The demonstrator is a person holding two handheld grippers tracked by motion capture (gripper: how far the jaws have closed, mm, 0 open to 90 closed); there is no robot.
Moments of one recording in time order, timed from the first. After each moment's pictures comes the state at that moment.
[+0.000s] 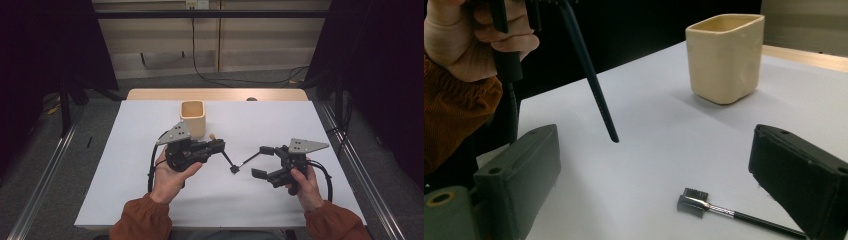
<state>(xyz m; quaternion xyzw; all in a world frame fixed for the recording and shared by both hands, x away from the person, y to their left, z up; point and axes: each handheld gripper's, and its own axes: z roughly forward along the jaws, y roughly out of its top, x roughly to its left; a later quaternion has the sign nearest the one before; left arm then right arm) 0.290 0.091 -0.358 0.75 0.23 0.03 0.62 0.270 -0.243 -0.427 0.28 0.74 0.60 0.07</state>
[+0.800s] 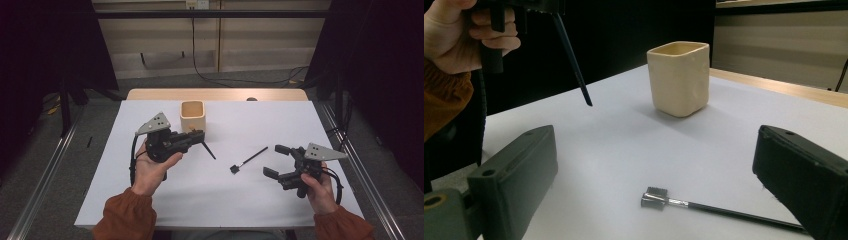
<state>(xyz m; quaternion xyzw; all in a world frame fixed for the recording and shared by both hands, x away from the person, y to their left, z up) 0.310 0.131 -0.347 0.75 0.27 0.06 0.61 0.250 -0.267 -0.428 0.31 0.71 0.62 0.14</state>
